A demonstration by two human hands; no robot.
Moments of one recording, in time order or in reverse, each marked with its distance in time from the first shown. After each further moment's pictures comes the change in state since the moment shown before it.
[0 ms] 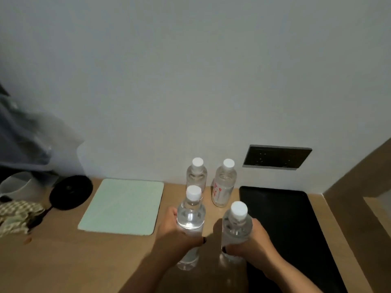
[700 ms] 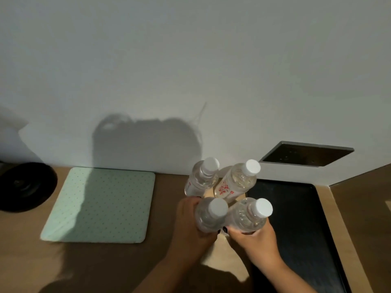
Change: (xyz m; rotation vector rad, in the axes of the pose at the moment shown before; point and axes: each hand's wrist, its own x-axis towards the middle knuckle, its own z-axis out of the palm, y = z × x) left_hand 0.083 -0.031 0.034 -0.139 -0.076 0.233; right_hand 0.068 0.015 0.042 0.250 0.366 0.098
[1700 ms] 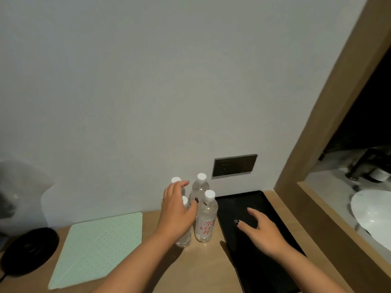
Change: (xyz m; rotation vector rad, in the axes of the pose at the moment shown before) left_hand -0.040 0.119 -0.040 0.259 -0.053 0.366; right_hand -0.107 -0.034 -0.105 -0.207 0.043 -0.018
